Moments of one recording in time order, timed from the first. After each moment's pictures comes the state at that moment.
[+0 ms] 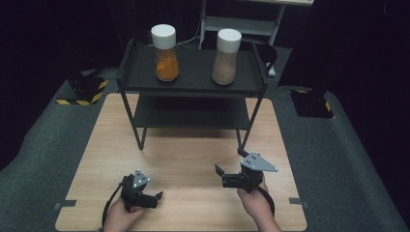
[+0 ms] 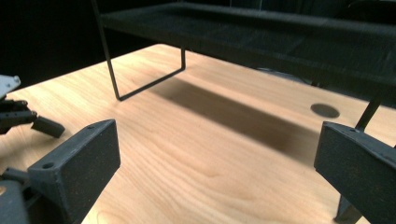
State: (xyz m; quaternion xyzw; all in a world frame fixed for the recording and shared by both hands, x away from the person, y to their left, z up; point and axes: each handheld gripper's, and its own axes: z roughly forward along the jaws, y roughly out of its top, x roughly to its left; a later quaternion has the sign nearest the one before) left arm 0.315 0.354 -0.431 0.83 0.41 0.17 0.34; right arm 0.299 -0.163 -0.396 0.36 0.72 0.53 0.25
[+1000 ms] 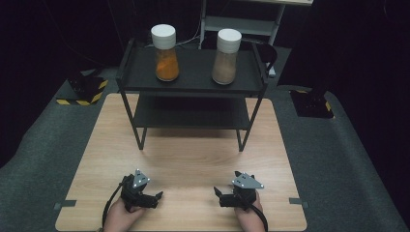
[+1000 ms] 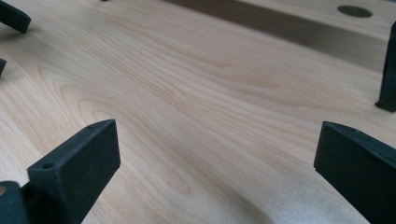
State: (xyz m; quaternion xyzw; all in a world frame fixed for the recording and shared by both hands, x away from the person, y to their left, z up) left arm 0.315 0.354 -0.431 0.83 0.41 0.17 0.34; right arm 0.284 -0.150 -0.450 0.39 0.77 0.45 0.23
